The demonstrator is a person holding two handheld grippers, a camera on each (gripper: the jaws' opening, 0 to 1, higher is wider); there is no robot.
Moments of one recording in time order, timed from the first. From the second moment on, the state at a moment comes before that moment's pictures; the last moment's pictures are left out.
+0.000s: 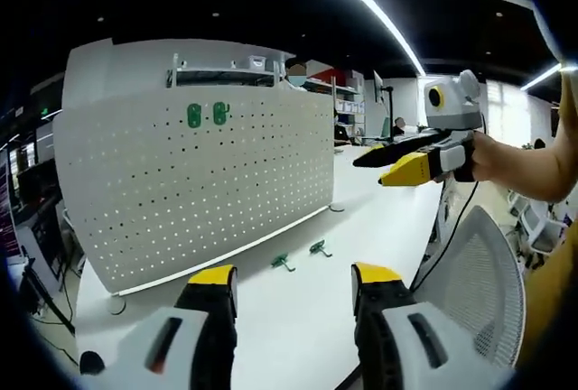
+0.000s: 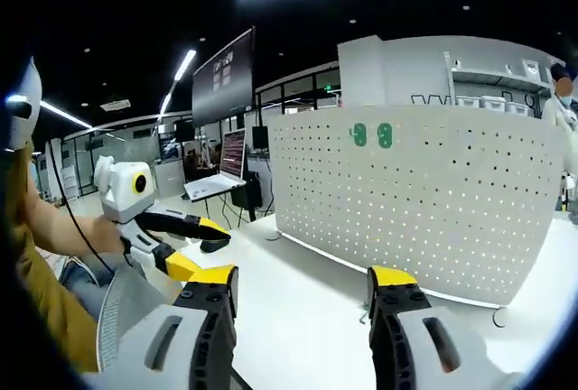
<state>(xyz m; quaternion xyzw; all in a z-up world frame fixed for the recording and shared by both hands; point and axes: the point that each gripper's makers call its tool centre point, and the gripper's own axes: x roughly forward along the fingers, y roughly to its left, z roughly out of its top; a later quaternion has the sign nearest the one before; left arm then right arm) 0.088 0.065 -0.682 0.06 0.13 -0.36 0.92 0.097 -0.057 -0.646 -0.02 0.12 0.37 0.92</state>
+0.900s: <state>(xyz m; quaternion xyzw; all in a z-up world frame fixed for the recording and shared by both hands) 0.090 0.036 -0.667 0.08 0.11 -0.38 0.91 0.077 -0.117 -0.647 -0.02 0.12 0.31 0.94</state>
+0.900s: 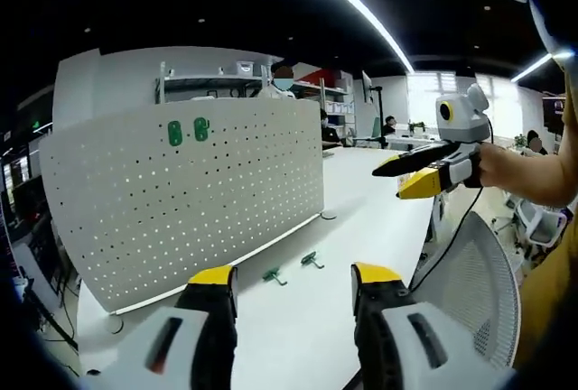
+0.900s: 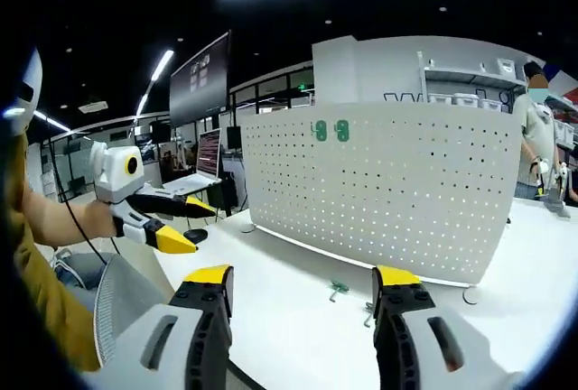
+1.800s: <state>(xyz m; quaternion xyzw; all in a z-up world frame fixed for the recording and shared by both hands) 0.108 -0.011 -0.674 0.13 0.13 -0.44 0.88 0.065 -0.150 -0.652 0.01 0.12 0.26 0.96</state>
